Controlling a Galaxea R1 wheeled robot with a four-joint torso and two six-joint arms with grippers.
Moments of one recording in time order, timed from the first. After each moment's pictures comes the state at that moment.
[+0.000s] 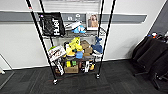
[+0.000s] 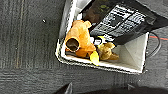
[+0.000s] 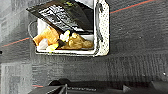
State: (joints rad) left arm 1.06 2.67 -2.40 -0.38 0.22 -0.01; right arm -1.09 2.86 -2.26 -0.04 -0.22 0.14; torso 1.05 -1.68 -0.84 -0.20
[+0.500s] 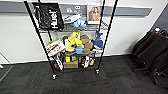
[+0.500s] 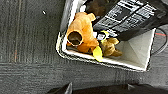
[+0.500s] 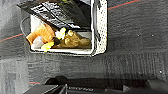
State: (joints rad) left arm 1.03 2.67 -2.40 -0.39 0.22 -0.01; right arm -1.00 2.91 -2.32 -0.03 -0.29 0.14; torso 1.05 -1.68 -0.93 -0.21
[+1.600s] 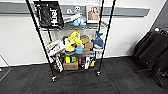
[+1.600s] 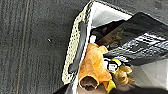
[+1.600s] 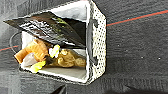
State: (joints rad) left arm 0.95 2.62 -2.40 -0.40 0.29 -0.02; right arm -0.95 2.91 -2.32 0.02 -0.33 0.14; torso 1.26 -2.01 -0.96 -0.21
